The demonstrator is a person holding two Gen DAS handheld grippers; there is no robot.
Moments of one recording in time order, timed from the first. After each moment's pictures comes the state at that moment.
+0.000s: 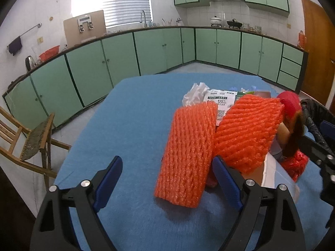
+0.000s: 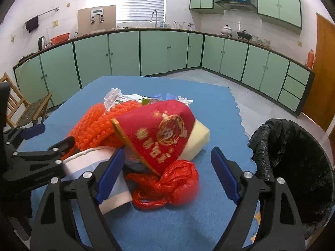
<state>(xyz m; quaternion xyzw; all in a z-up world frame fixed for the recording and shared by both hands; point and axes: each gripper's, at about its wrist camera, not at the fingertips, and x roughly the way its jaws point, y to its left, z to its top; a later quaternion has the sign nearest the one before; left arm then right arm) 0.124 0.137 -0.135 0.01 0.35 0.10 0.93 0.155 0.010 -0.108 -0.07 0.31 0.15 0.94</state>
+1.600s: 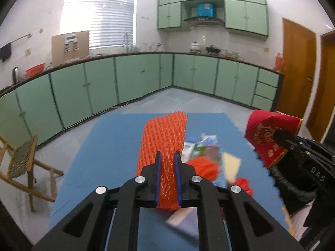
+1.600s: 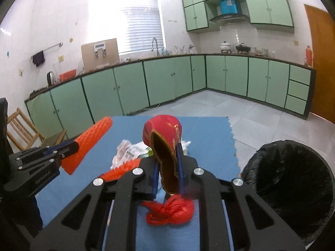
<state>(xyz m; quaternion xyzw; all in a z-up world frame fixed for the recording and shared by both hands) 0.107 0.111 -0.034 -0.02 0.26 0.01 0.96 0.145 -0.037 -0.026 0.02 0.23 0.18 0.96</state>
